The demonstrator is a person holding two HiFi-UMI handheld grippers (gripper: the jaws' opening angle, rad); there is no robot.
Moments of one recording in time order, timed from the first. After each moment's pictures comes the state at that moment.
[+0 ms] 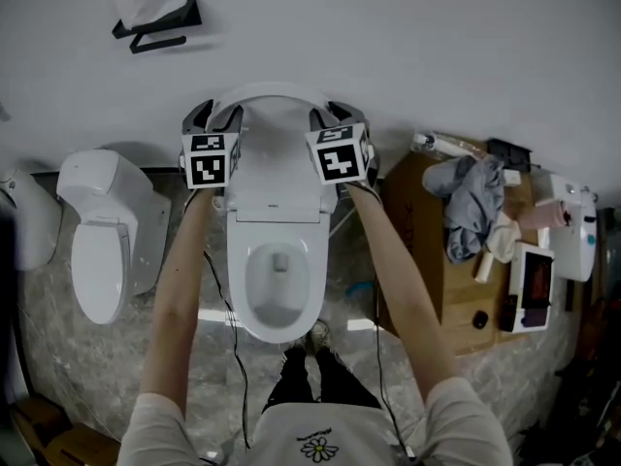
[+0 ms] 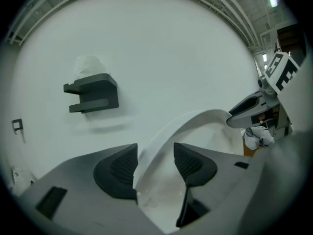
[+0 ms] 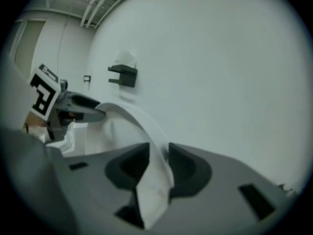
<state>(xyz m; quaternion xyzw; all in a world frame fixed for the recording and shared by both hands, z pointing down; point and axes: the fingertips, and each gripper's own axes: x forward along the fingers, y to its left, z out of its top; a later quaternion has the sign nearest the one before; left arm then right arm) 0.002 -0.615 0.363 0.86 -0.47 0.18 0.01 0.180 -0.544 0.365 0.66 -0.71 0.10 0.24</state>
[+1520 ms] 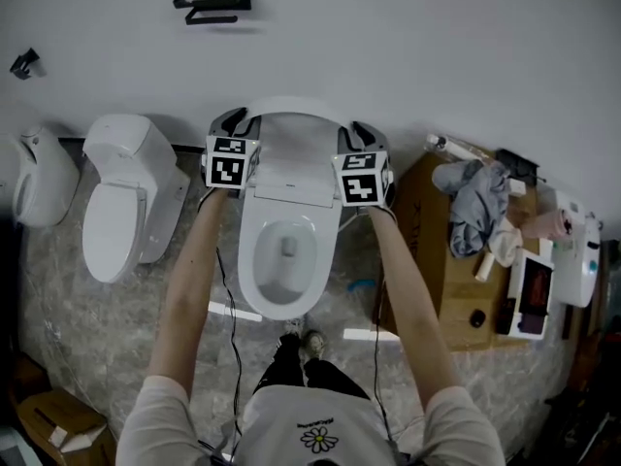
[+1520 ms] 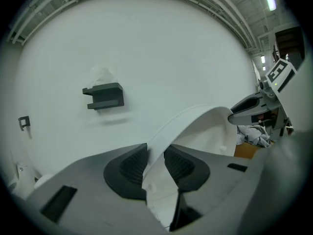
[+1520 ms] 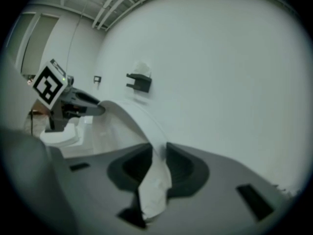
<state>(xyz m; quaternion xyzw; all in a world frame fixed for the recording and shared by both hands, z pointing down) -0.035 -0.519 0.364 0.87 -0.47 0.18 0.02 0.157 -0.443 0.362 0.65 -0.72 0.05 0.24</state>
